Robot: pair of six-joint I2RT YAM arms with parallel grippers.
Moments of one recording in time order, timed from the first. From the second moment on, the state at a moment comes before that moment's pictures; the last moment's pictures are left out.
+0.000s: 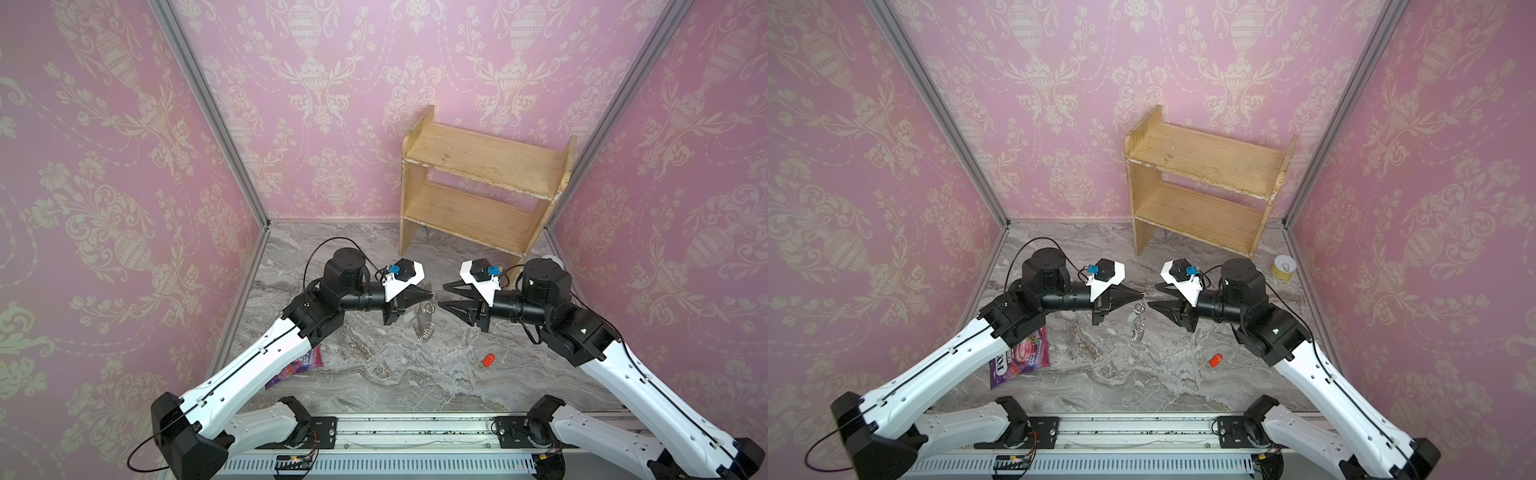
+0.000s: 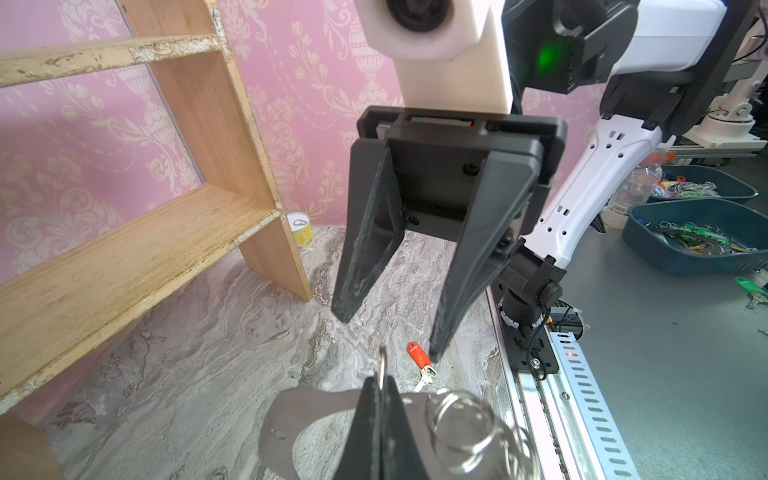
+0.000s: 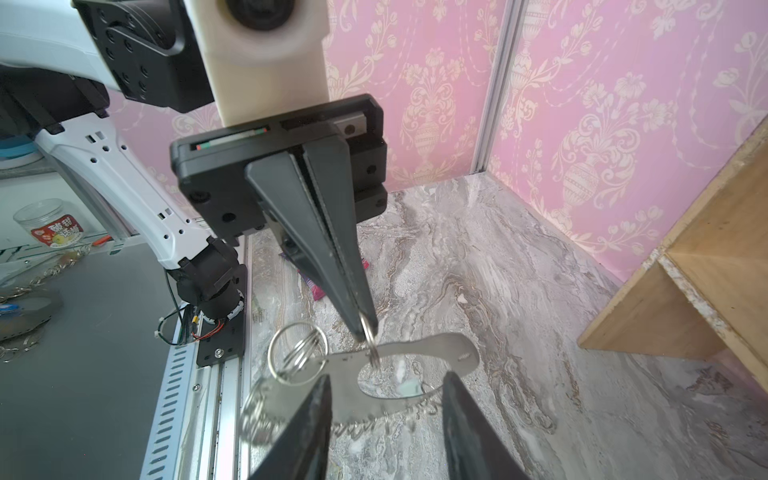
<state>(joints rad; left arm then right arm) -0.70 1.14 1.12 -0.23 0.72 0.24 0.59 0.93 1.05 -0.41 -0.58 -0.19</state>
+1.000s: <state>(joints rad) -0.70 1.11 1.10 -0.14 0.81 0.21 0.62 0.91 1.02 -0.26 -0.69 -0.14</state>
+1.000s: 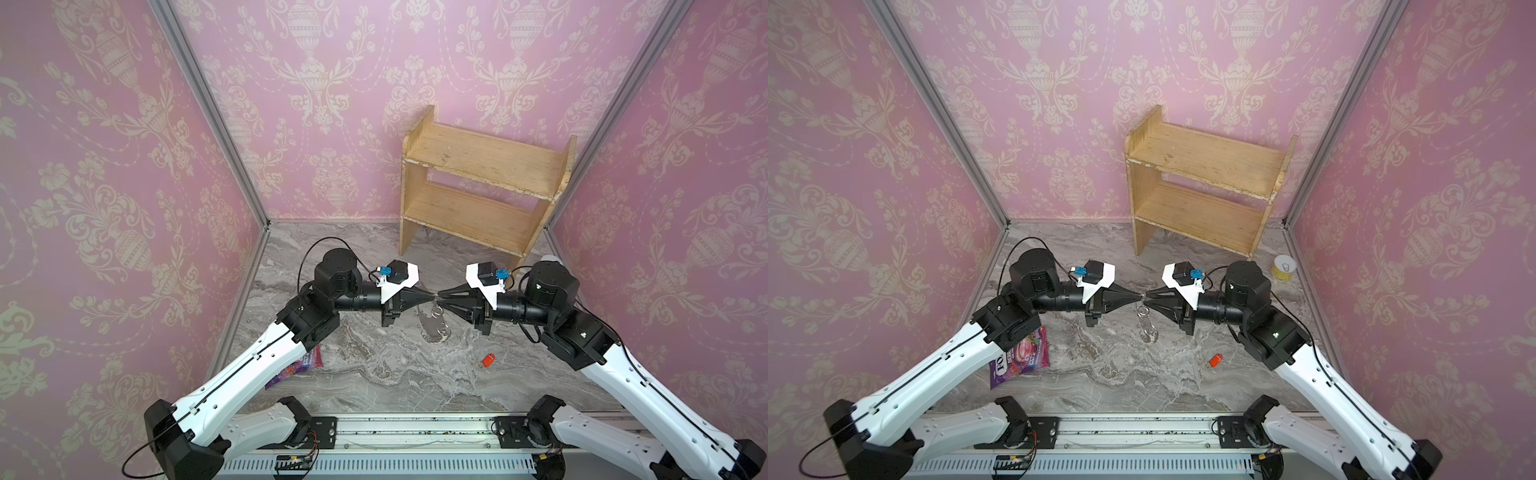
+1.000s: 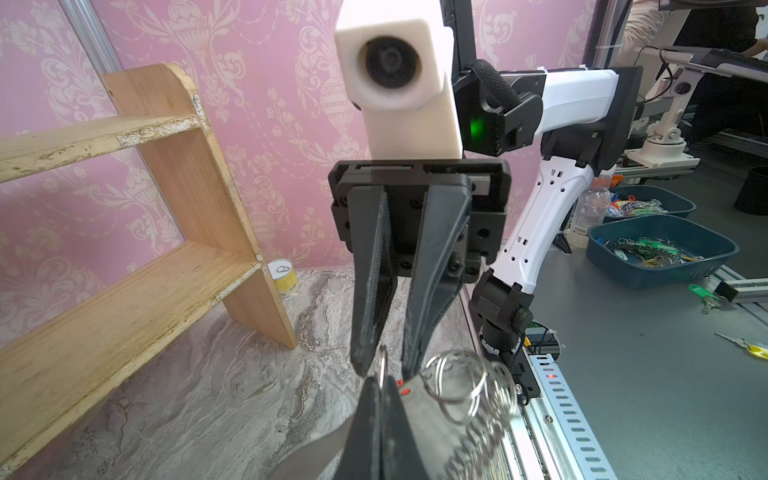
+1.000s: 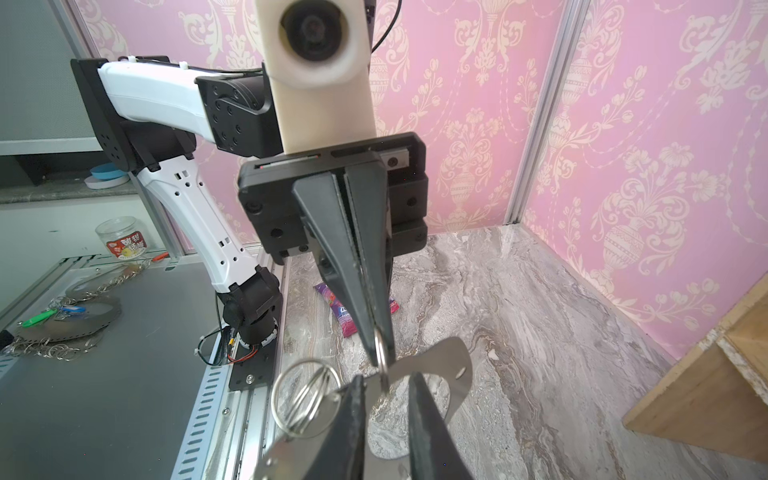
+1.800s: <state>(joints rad) -0.70 1.07 1.08 -0.11 0.83 0.19 0.66 0.91 1.02 -0.25 -0.69 -0.13</state>
